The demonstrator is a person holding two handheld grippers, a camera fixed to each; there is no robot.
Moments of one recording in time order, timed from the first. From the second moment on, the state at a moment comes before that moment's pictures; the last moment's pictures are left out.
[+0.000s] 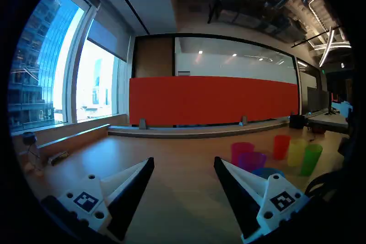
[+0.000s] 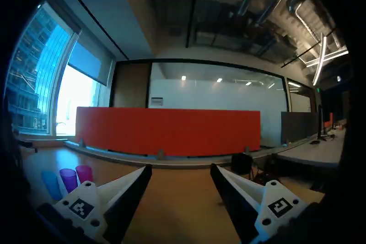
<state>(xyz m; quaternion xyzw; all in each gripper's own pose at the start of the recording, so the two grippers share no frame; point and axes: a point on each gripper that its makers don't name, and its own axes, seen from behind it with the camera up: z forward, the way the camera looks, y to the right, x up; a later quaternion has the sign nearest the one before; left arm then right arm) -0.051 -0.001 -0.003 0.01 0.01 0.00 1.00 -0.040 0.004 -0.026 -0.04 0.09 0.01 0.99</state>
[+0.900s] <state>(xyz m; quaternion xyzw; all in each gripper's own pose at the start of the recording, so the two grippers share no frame) -0.051 -0.001 -0.003 0.01 0.01 0.00 1.00 -0.092 -0.006 -0.012 -0.04 0.05 0.03 1.00</state>
